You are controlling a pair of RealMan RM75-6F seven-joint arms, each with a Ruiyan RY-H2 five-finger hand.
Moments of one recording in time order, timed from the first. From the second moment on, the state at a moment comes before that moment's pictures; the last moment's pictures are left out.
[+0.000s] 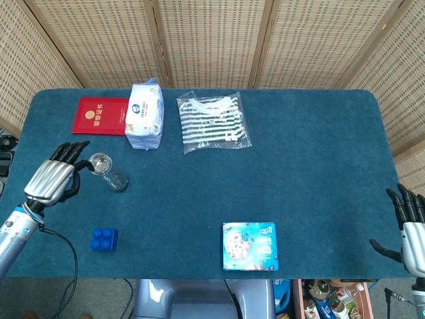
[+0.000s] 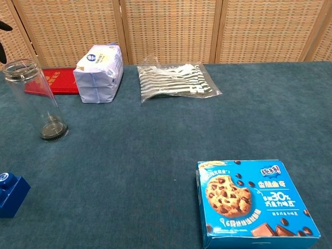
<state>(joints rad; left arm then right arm) -0.53 -0.95 -0.10 -1.75 1.32 1.05 0.06 0.01 -0.96 0.09 -1.86 -1.47 1.55 -0.08</state>
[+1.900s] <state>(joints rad) -0.58 -1.04 -0.11 -1.69 1.21 0.96 0.17 0.01 -0.96 0.09 -1.86 -1.46 1.54 -0.08</state>
